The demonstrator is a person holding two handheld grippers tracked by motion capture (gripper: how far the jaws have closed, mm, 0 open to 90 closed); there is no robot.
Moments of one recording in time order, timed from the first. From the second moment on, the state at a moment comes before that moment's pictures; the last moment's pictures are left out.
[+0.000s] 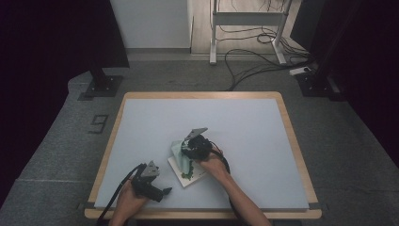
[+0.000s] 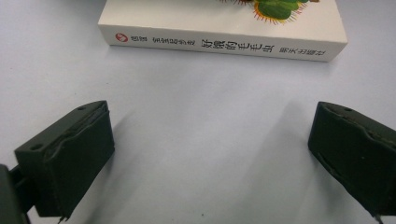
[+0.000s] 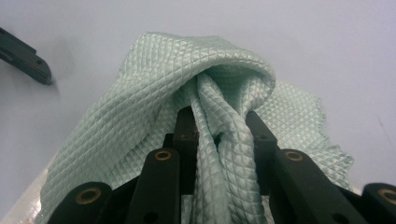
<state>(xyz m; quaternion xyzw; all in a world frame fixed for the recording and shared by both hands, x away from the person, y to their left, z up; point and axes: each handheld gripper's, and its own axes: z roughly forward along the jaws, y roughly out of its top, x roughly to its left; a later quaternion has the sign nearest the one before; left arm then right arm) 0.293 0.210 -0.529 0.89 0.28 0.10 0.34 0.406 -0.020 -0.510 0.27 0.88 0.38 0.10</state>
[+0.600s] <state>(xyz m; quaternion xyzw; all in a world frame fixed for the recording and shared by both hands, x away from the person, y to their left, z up) 0.293 0.210 -0.529 0.89 0.29 0.10 0.34 0.426 -0.058 -0.511 0.31 0.87 0.37 0.12</state>
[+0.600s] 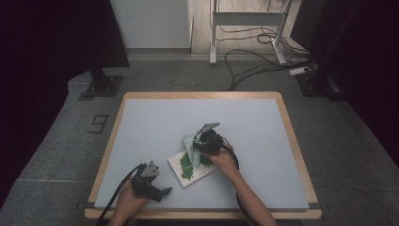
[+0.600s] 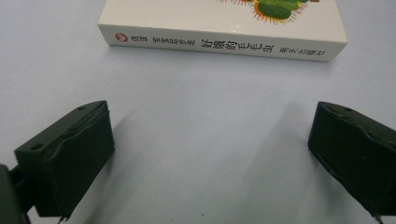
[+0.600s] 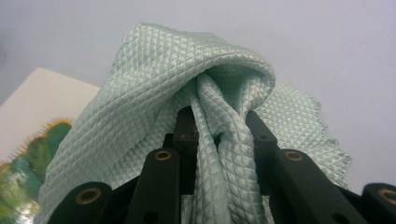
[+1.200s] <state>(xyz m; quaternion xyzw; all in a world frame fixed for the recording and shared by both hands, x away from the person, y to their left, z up) 0.293 0.210 -0.529 0.89 0.28 0.10 0.34 0.441 -0.086 -0.512 0.36 0.85 0.36 0.16</state>
